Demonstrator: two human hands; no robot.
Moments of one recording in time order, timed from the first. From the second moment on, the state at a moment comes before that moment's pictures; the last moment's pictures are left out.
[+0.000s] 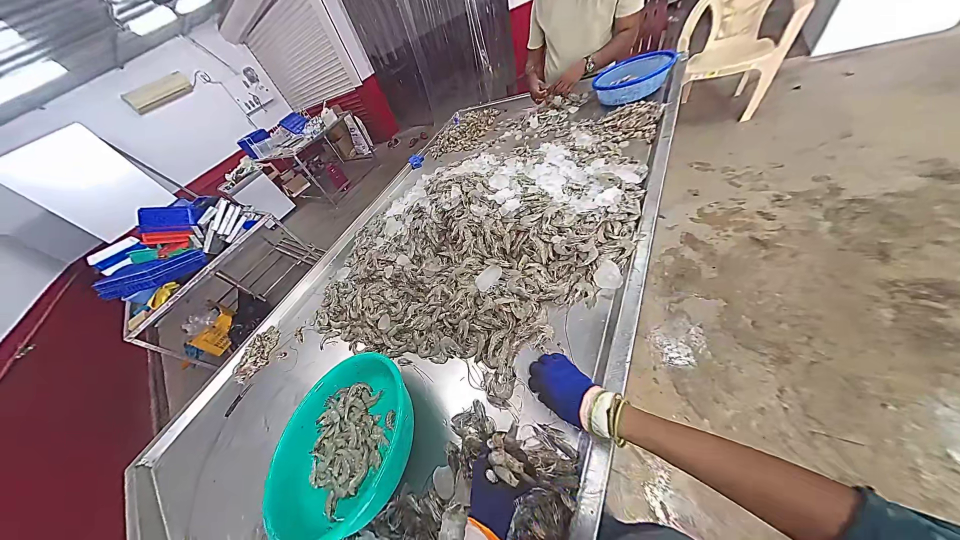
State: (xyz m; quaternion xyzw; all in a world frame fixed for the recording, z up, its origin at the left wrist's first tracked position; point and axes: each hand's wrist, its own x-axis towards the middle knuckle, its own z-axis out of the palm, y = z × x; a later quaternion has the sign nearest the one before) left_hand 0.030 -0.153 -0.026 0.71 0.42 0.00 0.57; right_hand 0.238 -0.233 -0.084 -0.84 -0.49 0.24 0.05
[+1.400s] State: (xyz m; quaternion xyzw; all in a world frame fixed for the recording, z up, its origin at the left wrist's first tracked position) left_hand 0.020 -0.126 -0.075 0.73 0.32 0.09 0.60; right_hand 0.348 -0.263 -0.133 -0.78 -0.61 0.13 0.10
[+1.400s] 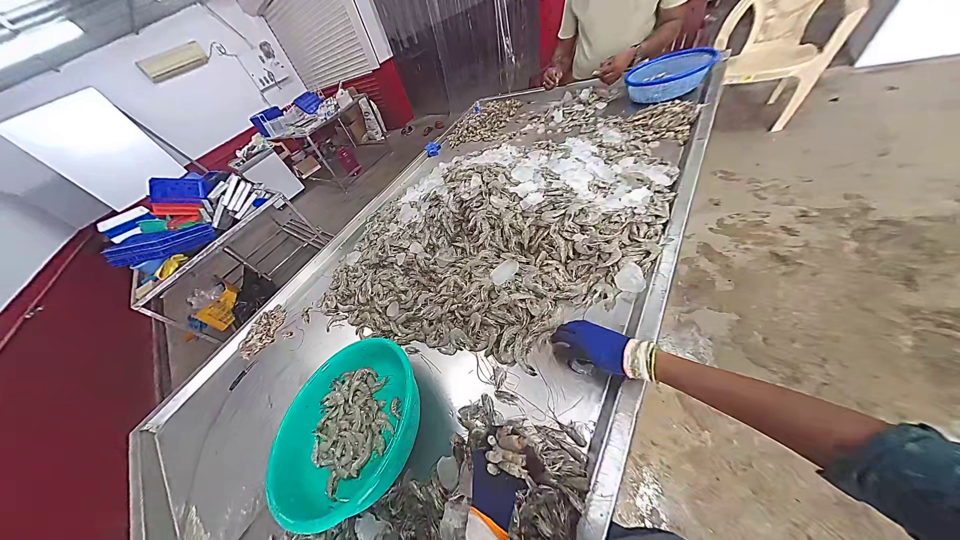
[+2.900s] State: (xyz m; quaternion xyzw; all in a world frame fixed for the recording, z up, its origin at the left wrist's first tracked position) left_hand 0.023 -0.065 -0.032 0.48 0.28 0.18 0.81; right_hand 0.256 -0.198 -0.127 -0.93 -0.25 0.22 0.13
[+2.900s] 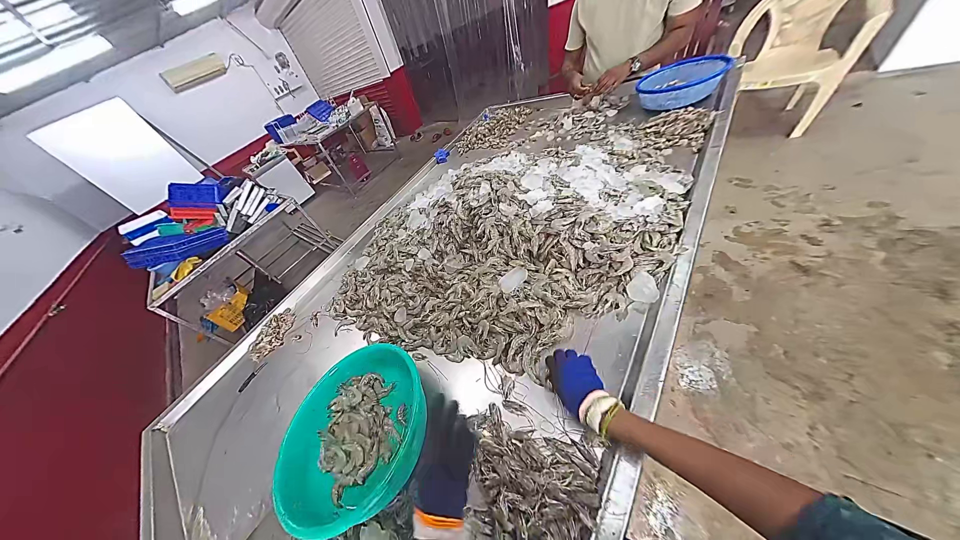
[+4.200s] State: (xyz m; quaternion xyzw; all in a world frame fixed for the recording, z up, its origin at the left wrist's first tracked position) left_hand 0.037 -0.131 -0.075 0.75 0.29 0.12 0.57; right_hand 0.285 -0.234 -0.132 -0.73 -0.66 0.16 0.07
